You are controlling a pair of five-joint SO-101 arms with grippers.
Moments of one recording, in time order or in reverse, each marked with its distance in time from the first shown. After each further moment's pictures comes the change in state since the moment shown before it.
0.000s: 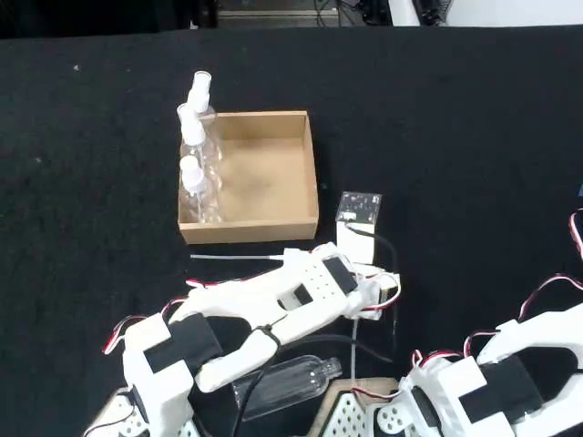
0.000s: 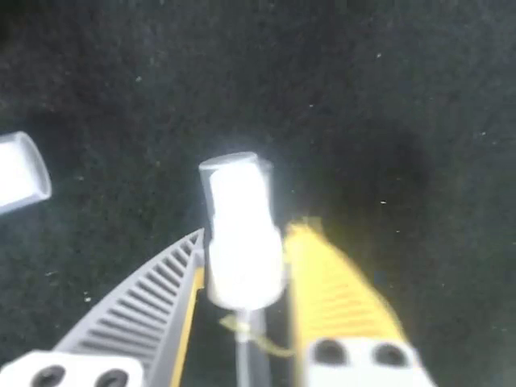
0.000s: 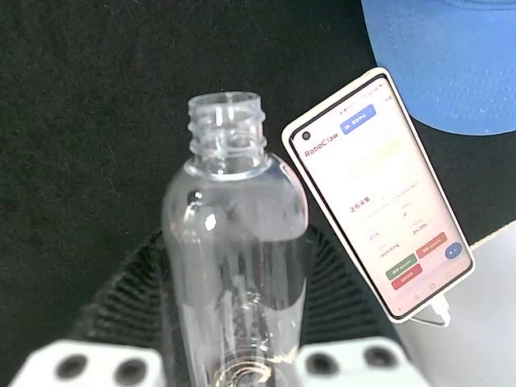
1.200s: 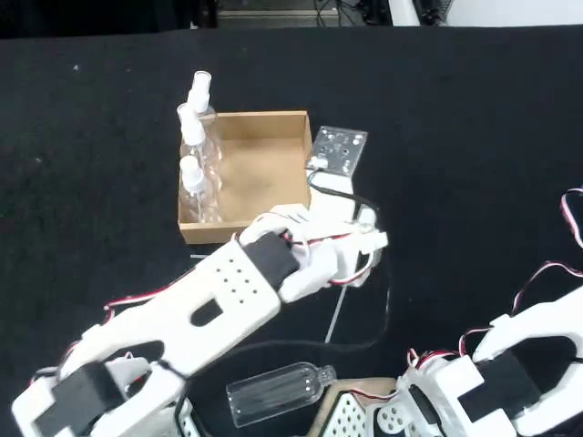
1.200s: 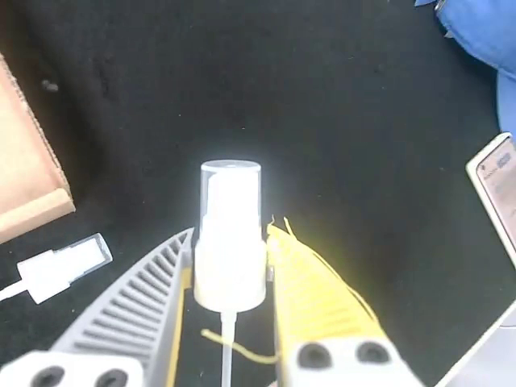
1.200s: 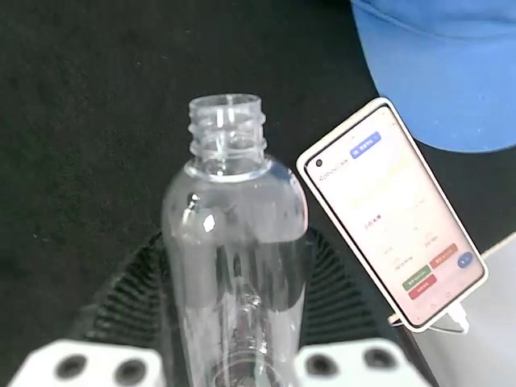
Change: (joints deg) left arm -6.2 -35.2 3.2 8.9 -13.1; right arm -4.8 0.0 -7.9 5.5 -9.4
